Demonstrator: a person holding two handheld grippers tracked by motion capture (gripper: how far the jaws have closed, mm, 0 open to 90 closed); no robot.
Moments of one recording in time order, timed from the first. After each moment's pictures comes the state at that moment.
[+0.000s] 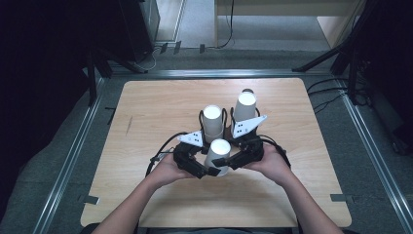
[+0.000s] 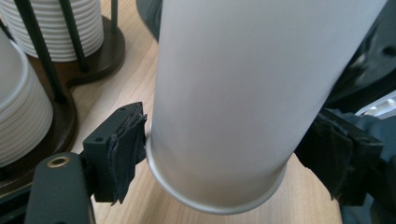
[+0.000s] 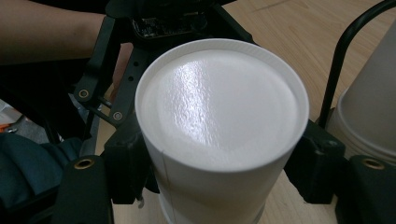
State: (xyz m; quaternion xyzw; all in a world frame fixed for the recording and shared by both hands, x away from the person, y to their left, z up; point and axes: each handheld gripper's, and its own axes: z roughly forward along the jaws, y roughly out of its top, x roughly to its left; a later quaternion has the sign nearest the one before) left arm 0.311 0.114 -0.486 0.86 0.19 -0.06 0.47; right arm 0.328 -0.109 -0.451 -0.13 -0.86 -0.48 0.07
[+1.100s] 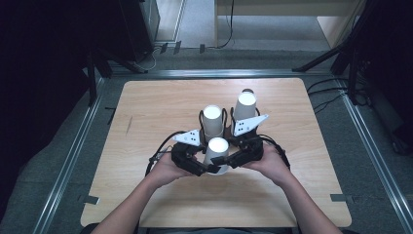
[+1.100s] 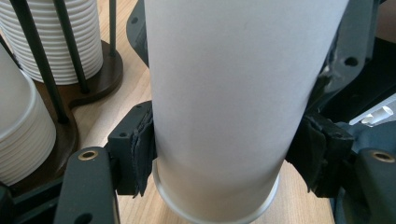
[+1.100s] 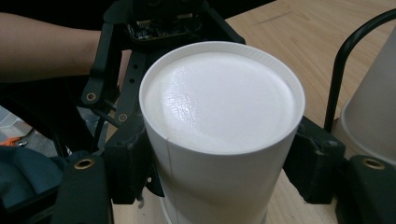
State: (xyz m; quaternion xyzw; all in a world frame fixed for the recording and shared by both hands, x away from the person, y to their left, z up) left arm 0.309 0.118 -0.479 0.85 0.17 -0.05 0.49; right arm 0.330 -0.110 -0.450 -0.14 -0.85 -0.50 0.09
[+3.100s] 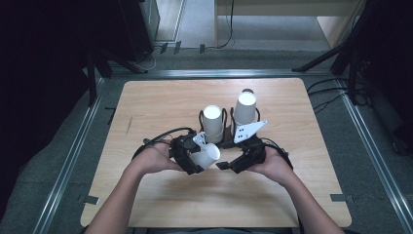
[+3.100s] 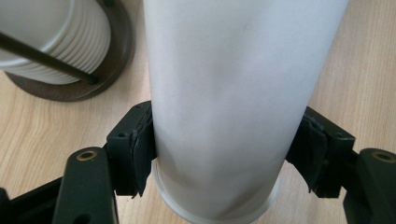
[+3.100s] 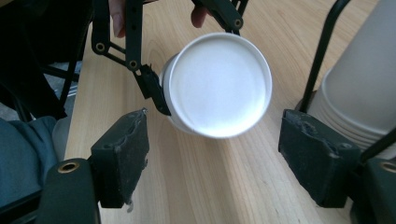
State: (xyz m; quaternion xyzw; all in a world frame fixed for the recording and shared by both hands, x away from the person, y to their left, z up) left arm 0.319 0.108 -0.459 0.97 0.13 0.02 0.20; right arm 0.327 -0.115 -0.463 -0.12 -0.88 -0.45 0.03
